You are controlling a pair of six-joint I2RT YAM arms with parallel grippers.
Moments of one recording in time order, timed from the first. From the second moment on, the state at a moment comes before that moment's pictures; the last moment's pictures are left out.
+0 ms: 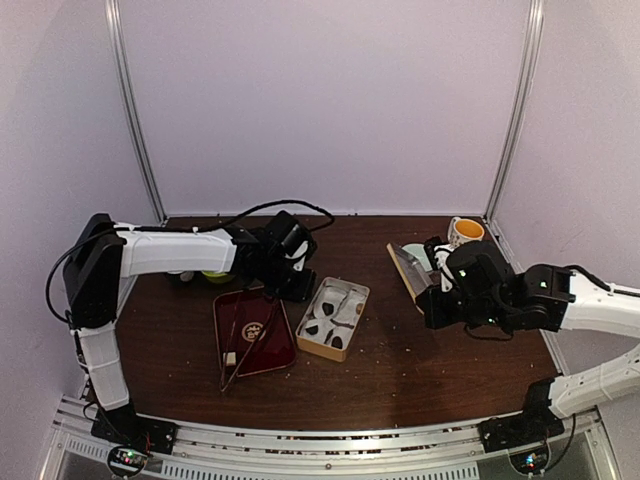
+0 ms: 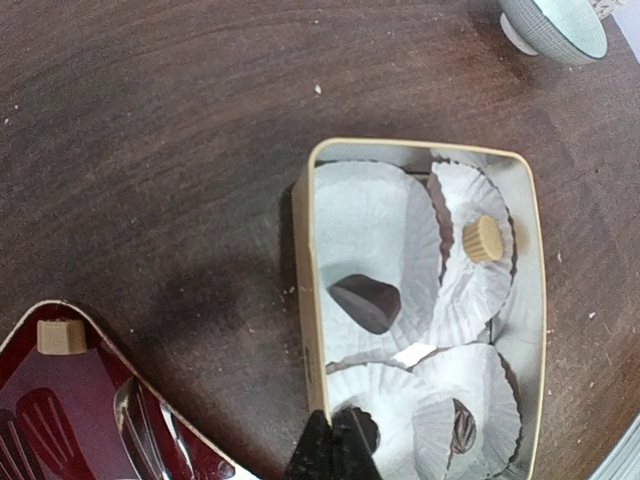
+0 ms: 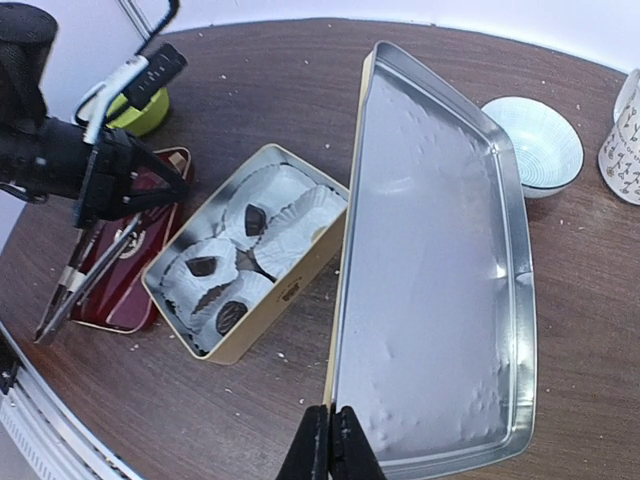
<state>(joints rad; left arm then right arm) -0.84 1.91 1.41 -0.48 0.01 -0.44 0.99 1.05 0.85 -0.53 0.36 0.56</state>
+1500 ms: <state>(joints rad) -0.90 1.85 1.36 -0.38 0.07 -0.52 0.90 0.75 0.62 0.02 -0.01 0.71</state>
